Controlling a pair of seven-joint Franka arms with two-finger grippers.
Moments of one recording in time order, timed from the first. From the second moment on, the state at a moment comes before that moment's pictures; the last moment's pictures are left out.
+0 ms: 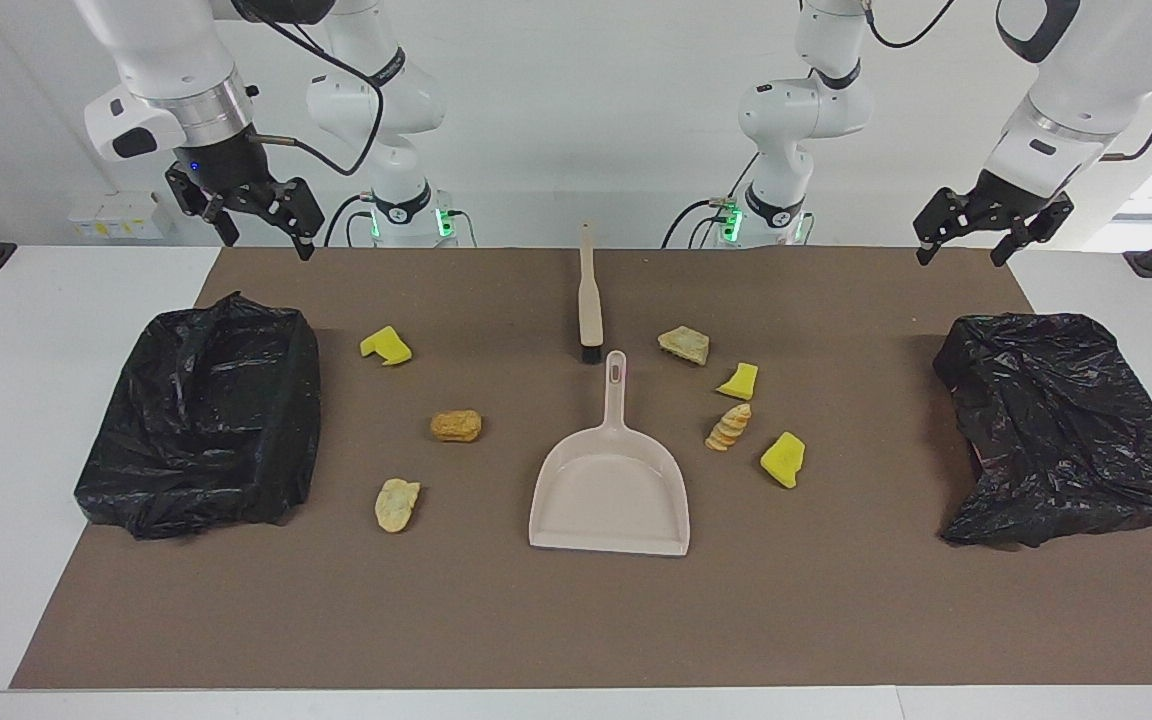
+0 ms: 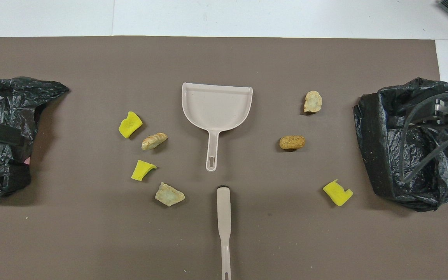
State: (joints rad) left arm 0.04 -0.05 -0.07 -1.62 0.00 1.52 0.06; right arm 0.02 0.02 0.02 -1.45 -0.03 1.45 0.25
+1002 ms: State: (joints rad) left arm -0.32 -0.10 -0.09 -2.10 -0.03 1.92 -0.17; right arm 0.13 0.03 0.05 -1.53 -0.02 1.62 0.30
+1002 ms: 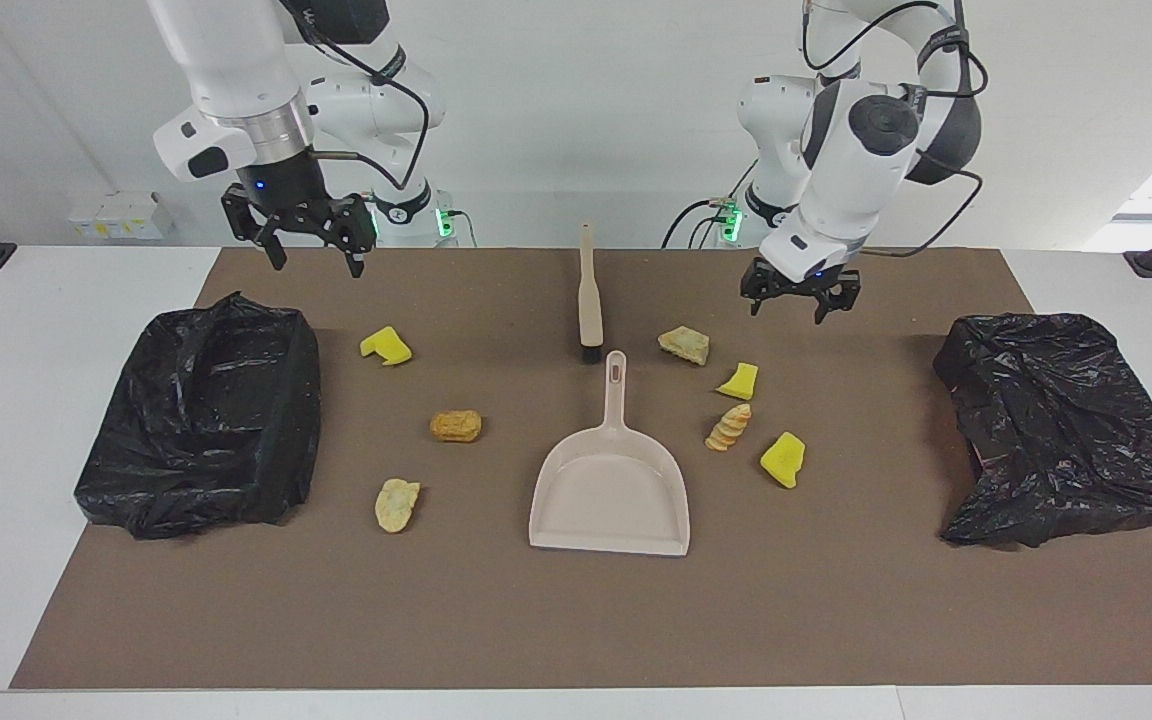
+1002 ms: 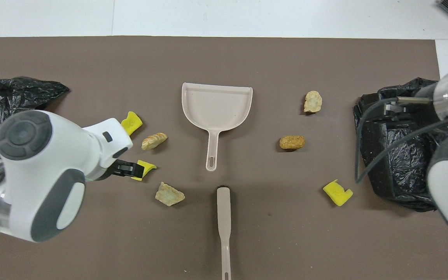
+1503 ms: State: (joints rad) left arm -0.66 -0.10 -0.09 -2.28 -0.05 2.15 -0.46; right arm 0.36 0.28 0.05 -1.46 -0.03 1.77 0.59
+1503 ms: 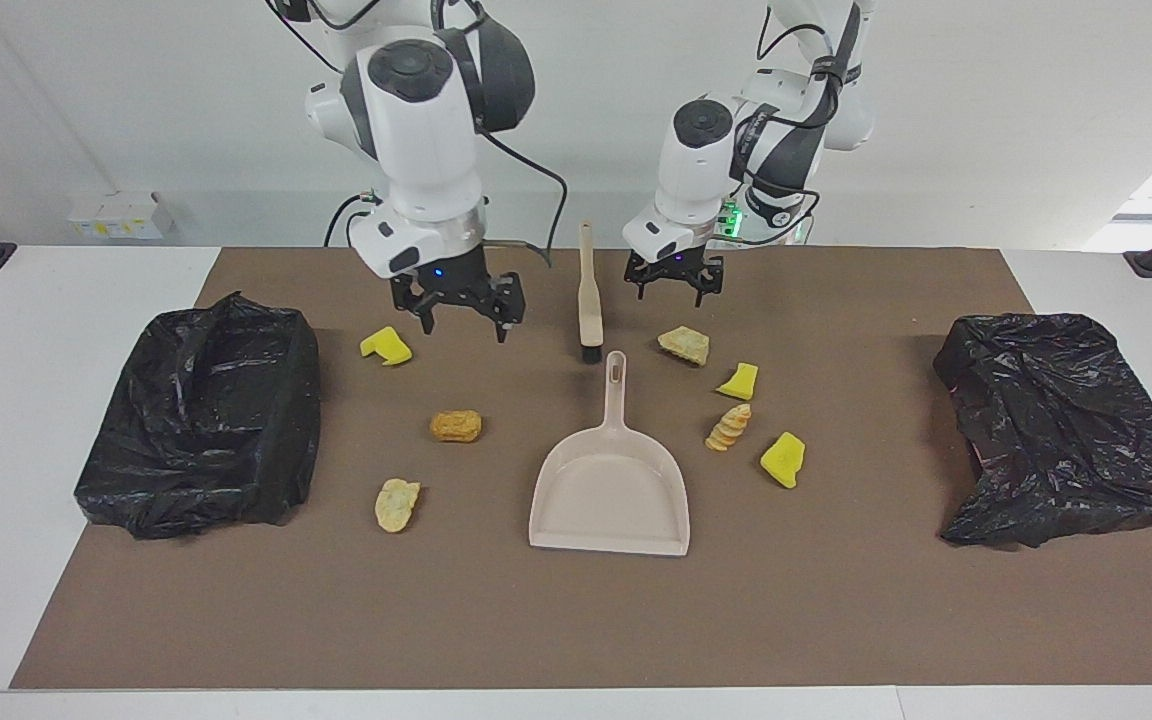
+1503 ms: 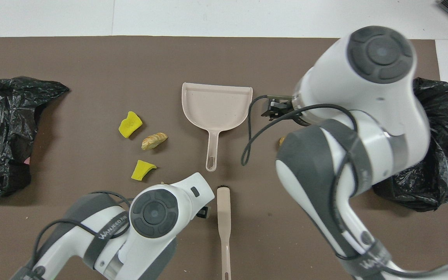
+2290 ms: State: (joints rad) left arm -0.98 -0.06 -0.09 -2.34 -0.11 2.25 -0.83; right arm 0.55 0.54 0.07 -1.41 -0.03 1.96 0.65
